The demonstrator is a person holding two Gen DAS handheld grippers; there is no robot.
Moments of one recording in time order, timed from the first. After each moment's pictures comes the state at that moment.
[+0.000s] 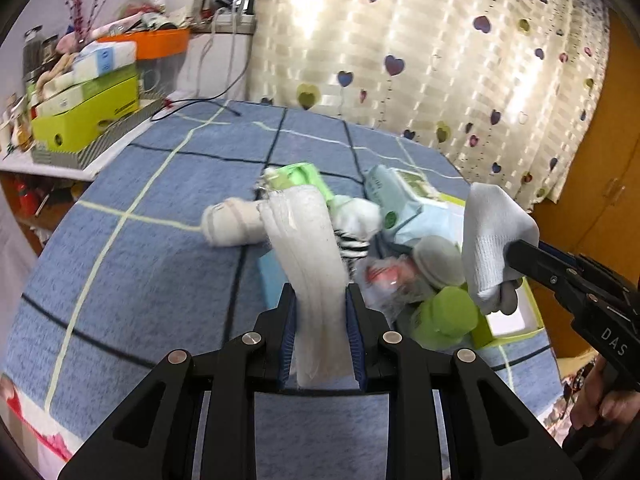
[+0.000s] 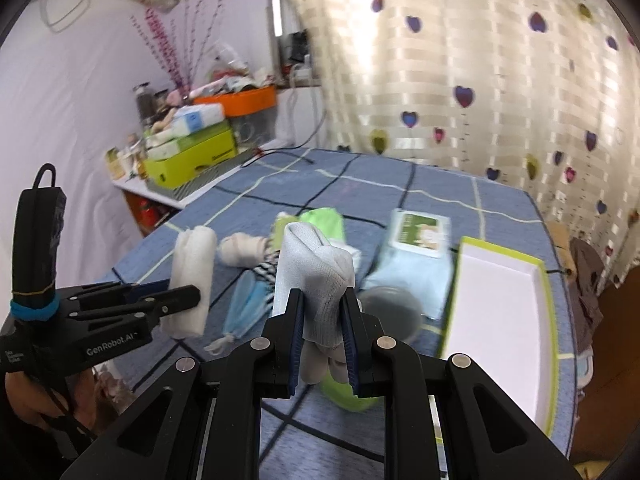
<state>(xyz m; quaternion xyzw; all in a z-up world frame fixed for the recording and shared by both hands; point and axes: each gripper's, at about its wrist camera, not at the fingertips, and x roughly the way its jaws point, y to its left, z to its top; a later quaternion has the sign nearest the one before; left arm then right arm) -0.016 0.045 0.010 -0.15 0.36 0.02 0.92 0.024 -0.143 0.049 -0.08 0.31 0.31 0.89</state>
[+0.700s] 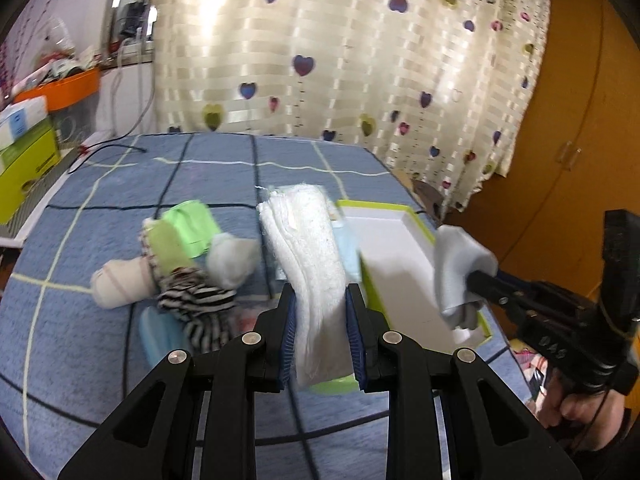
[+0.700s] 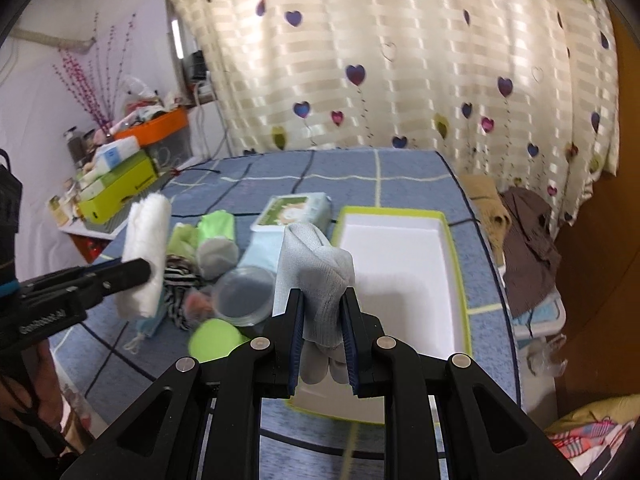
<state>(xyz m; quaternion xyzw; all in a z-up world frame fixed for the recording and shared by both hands) 0.037 -0.046 0.044 -0.10 0.35 -0.08 0.93 0.055 -0.259 0.033 -0.01 0.34 0.20 0.92</state>
